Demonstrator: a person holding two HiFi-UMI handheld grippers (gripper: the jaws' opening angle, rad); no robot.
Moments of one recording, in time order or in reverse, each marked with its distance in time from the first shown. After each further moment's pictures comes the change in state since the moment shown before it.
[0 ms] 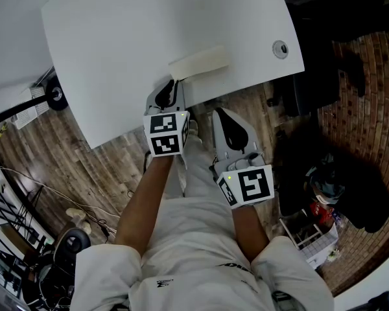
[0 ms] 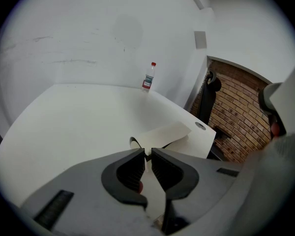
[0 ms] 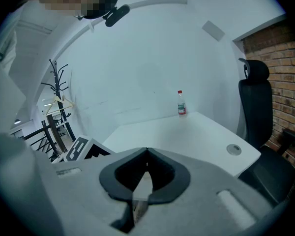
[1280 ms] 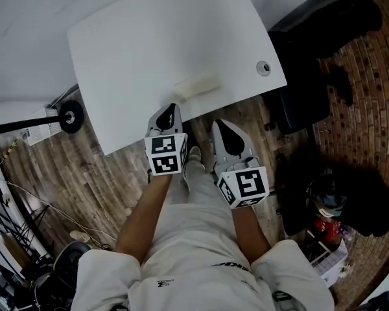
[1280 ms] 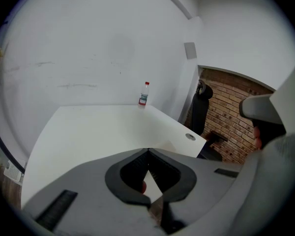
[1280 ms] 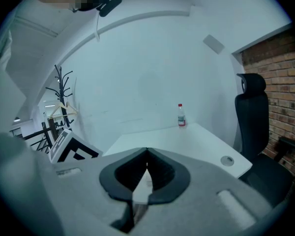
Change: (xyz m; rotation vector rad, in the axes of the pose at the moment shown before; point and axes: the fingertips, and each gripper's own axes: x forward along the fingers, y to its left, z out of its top) left arm -0.098 -0.031 0.041 0.071 -0.106 0.010; right arm -0.064 0.019 0.039 -0.004 -0.080 -0.007
